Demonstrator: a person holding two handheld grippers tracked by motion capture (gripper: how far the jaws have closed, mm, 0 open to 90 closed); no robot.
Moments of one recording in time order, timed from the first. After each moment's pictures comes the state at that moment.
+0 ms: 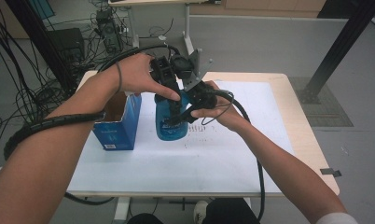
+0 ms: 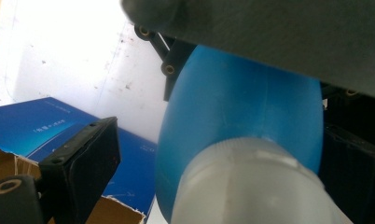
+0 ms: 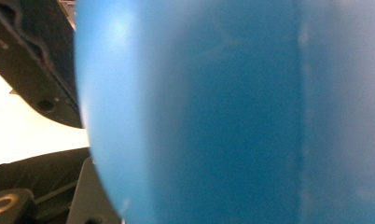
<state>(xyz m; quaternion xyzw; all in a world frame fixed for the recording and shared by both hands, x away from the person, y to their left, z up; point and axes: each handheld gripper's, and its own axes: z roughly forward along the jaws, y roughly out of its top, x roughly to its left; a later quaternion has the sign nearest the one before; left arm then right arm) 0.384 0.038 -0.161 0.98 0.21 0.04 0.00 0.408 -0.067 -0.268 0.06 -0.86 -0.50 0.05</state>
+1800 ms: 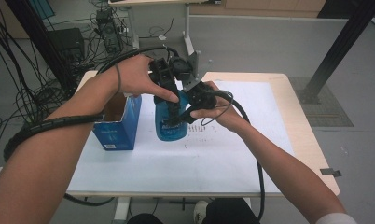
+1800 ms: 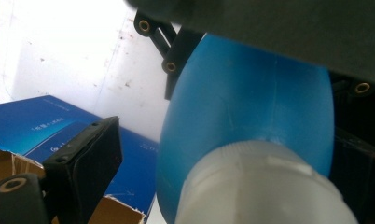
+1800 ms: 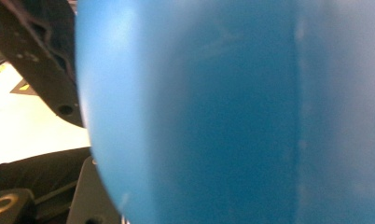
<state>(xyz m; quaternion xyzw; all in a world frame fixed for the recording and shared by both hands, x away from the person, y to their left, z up) 0.383 0.040 -0.165 0.98 0.22 0.04 0.00 0.408 -0.066 -0.268 0.07 -0.86 -0.50 0.05</state>
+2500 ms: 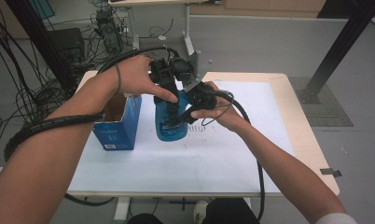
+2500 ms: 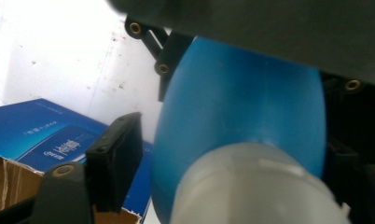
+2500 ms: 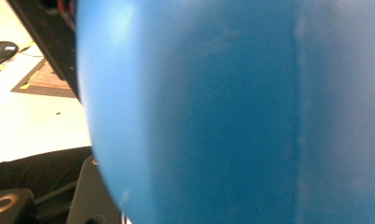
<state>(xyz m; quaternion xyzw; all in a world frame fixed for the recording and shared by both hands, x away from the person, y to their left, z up) 0.382 0.040 -0.164 0.98 0.21 0.03 0.01 0.407 -0.066 -0.268 0.07 -0.86 -0.50 0.05</state>
